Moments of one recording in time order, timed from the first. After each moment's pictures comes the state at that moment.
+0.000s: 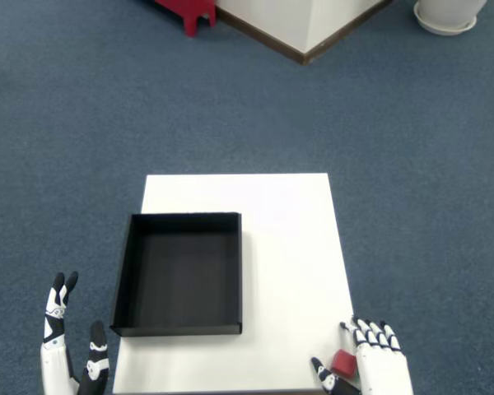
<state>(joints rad) -0.19 -0.23 1.70 1.43 0.27 -0.39 -1.21</state>
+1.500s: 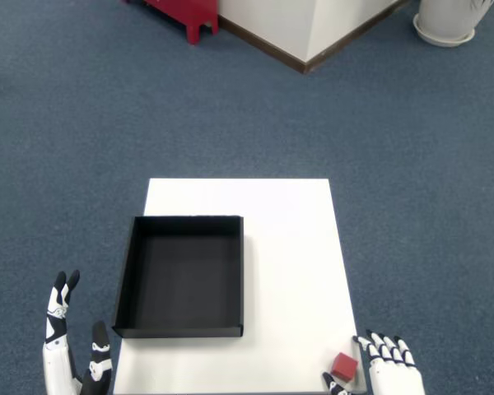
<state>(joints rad) -0.14 -0.27 1.70 1.43 0.27 -0.39 -1.22</state>
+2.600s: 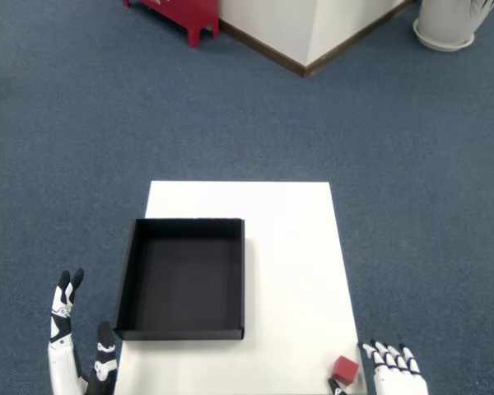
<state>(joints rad) -0.11 -0.29 1.71 1.43 0.27 -0.39 -1.22</state>
